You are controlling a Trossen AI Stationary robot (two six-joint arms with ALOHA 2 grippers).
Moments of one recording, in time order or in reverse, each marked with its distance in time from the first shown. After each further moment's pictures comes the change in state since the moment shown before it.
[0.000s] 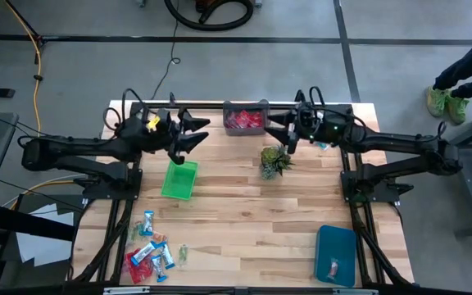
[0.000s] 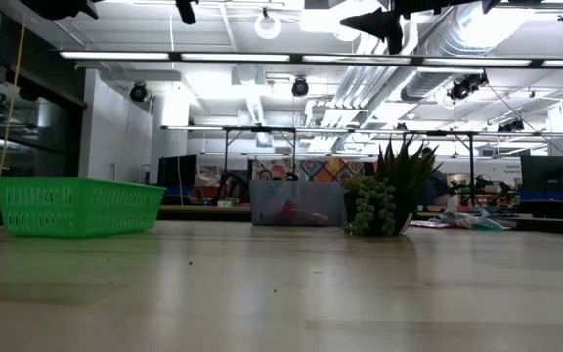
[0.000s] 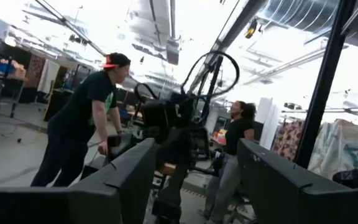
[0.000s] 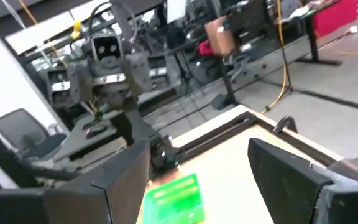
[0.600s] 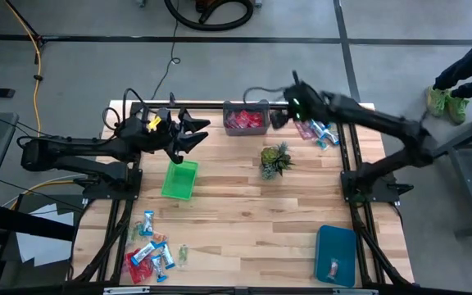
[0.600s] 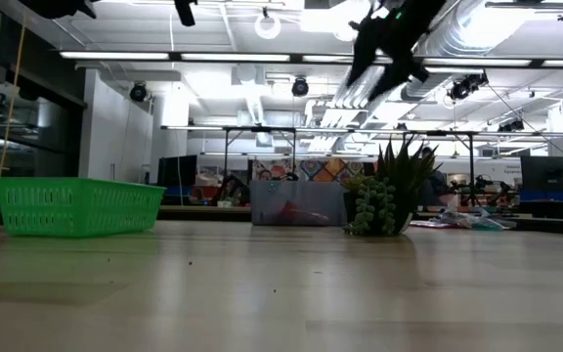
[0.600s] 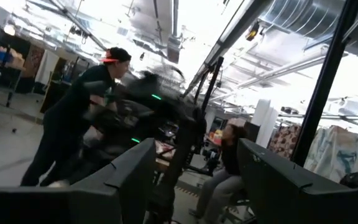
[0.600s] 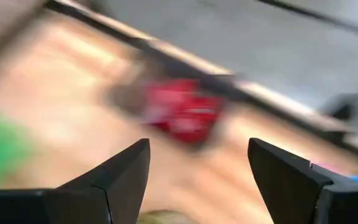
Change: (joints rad) left arm 0.000 -0.012 0.000 -0.031 0.002 -0.069; right arm -0.203 0.327 0.476 -0.964 0.310 0.084
